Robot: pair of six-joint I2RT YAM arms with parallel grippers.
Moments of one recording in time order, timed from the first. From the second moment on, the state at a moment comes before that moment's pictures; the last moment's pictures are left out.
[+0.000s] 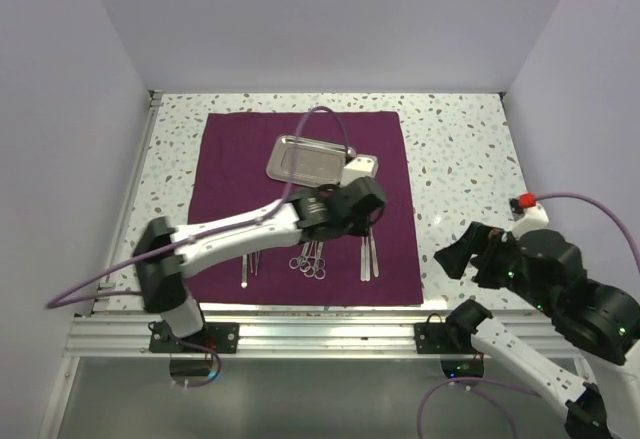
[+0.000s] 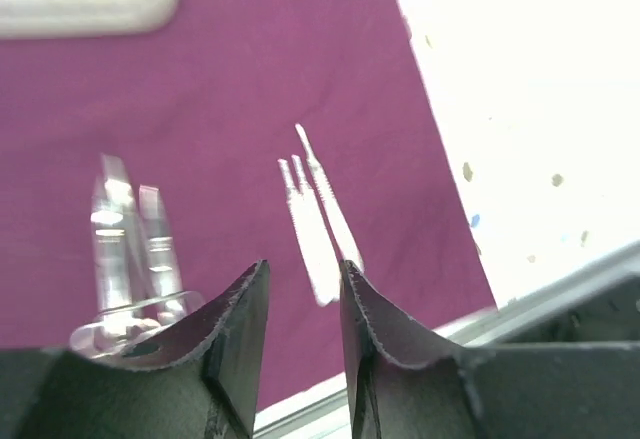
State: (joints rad) left arm -1.13 1.78 1.55 -0.72 -0.41 -0.81; right arm 0.64 0.50 1.19 -1.37 0.19 0.76
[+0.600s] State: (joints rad) left arm -1.11 0.78 1.15 -0.80 -0.95 -0.62; right arm 0.64 0.55 1.34 -1.14 0.30 0.49
